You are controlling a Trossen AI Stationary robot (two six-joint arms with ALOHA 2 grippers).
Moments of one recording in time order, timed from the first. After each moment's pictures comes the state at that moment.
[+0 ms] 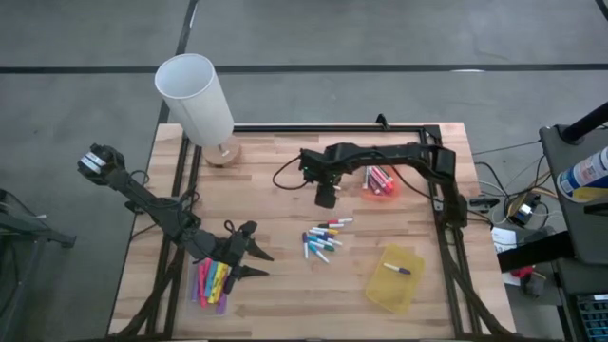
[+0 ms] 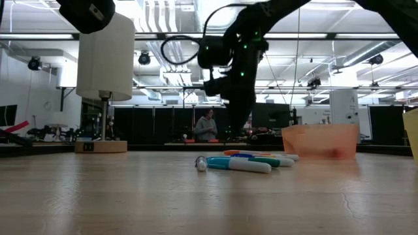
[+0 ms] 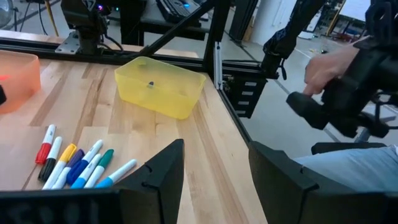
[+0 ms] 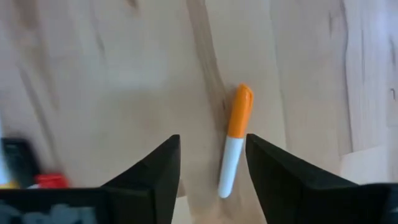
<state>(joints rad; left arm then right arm) -0.62 1.14 0.57 0.38 -0.32 -0.31 -0.23 2.05 1.59 -0.91 0.06 -0.02</state>
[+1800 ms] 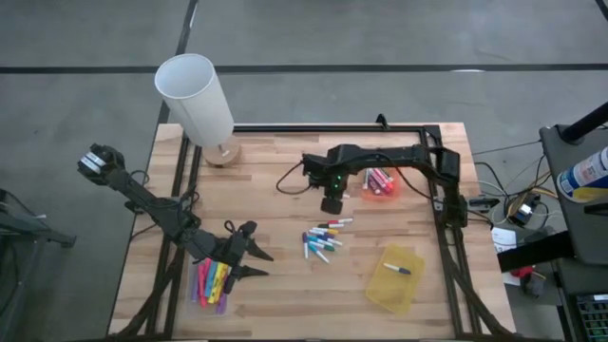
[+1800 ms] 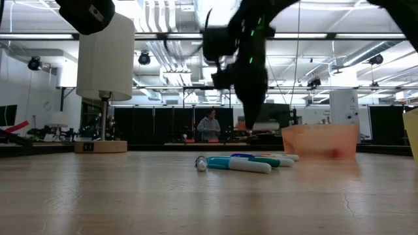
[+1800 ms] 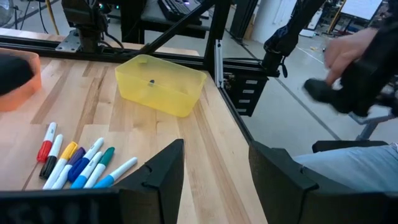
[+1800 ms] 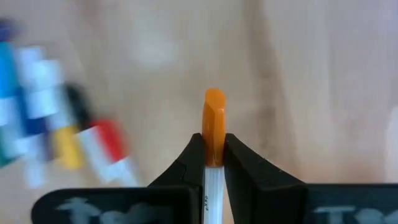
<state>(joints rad) -0.62 1.14 0.57 0.37 -0.32 -0.31 -0.19 2.01 1.59 -1.06 -0.04 0.06</state>
